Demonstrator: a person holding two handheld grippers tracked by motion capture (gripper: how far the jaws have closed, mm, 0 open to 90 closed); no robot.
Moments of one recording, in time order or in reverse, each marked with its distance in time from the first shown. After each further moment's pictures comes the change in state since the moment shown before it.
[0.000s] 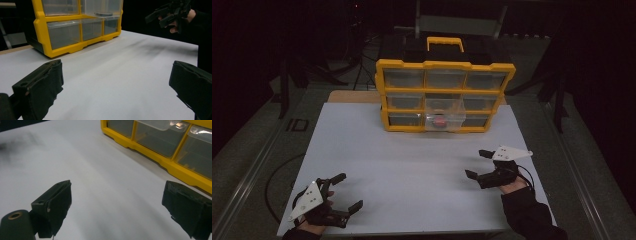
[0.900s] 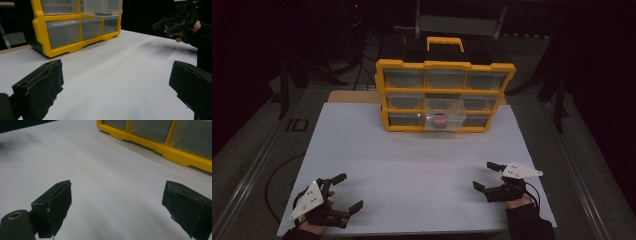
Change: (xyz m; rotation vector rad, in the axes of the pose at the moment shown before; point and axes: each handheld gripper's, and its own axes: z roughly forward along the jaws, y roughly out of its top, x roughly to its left) left arm 0.000 0.000 0.000 0.005 -0.001 0.005; right arm 0.008 -0.050 -0.016 -0.070 -0.044 0.040
